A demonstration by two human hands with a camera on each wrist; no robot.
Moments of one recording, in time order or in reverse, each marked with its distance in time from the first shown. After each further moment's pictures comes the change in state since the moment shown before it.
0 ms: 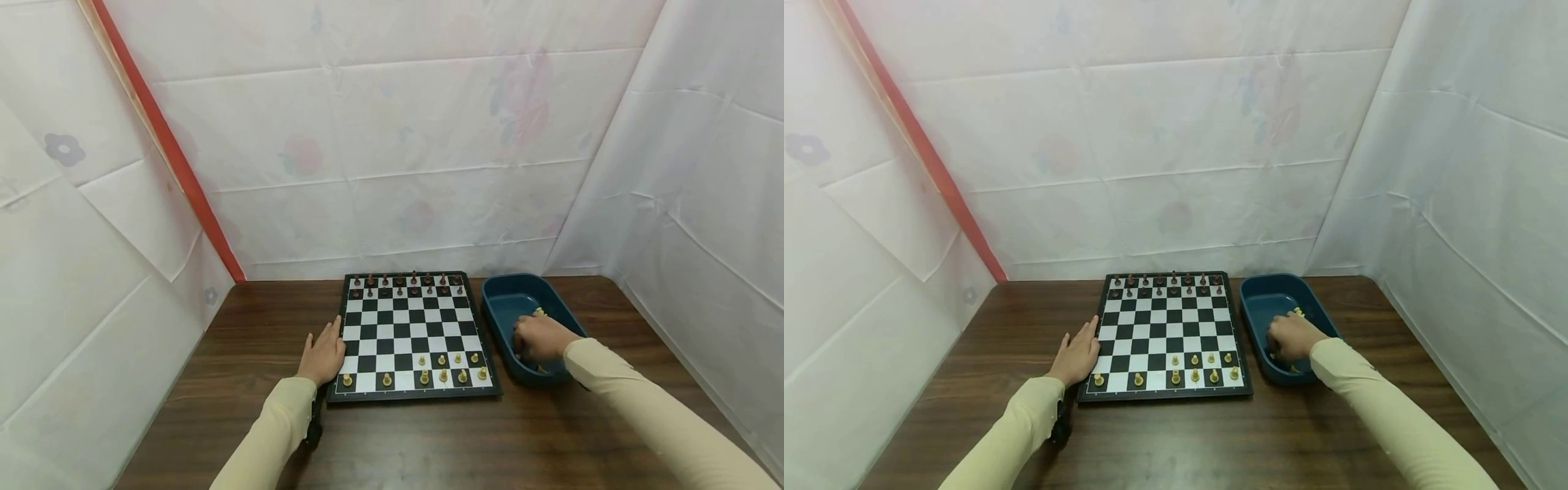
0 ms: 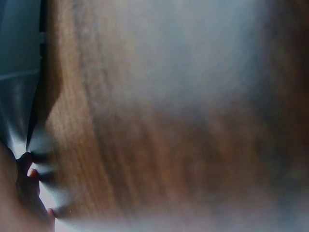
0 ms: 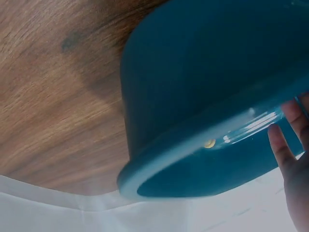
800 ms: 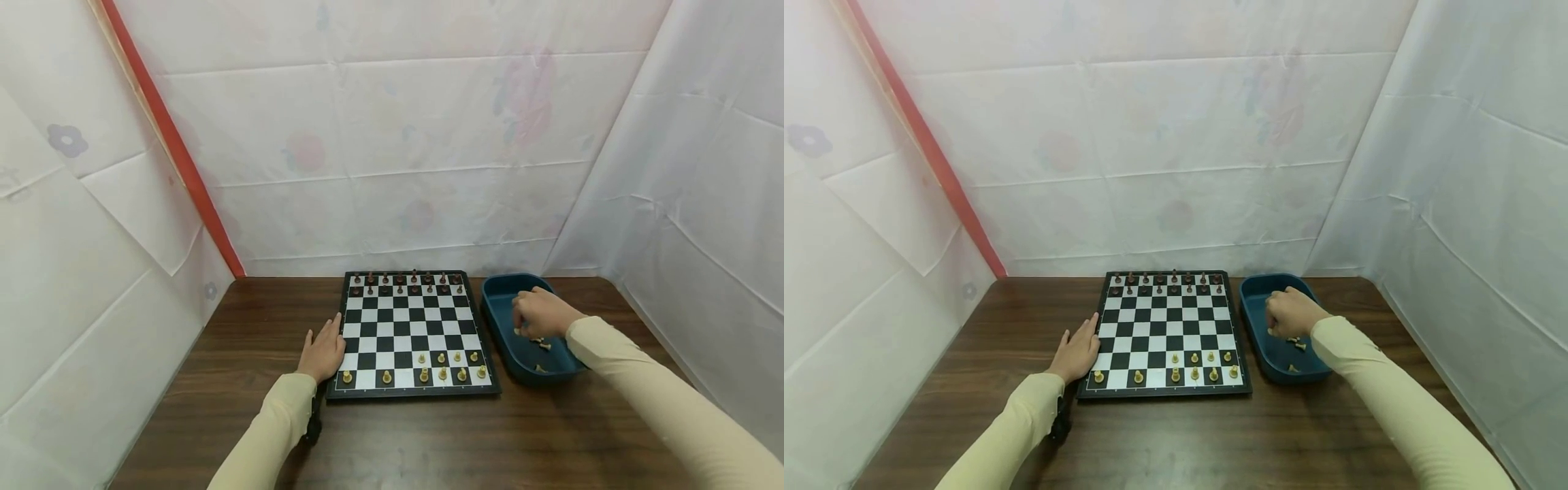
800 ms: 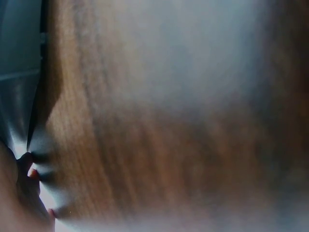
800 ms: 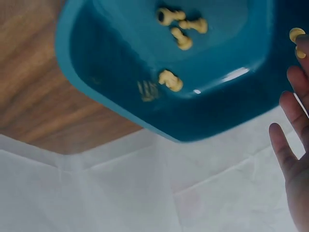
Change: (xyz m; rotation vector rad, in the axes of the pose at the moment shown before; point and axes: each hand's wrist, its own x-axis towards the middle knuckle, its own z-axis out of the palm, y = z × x) left_hand 0.000 -0.001 0.000 -0.017 0.002 0.003; right_hand 0.006 -0.003 -0.056 -0.066 0.094 -0.048
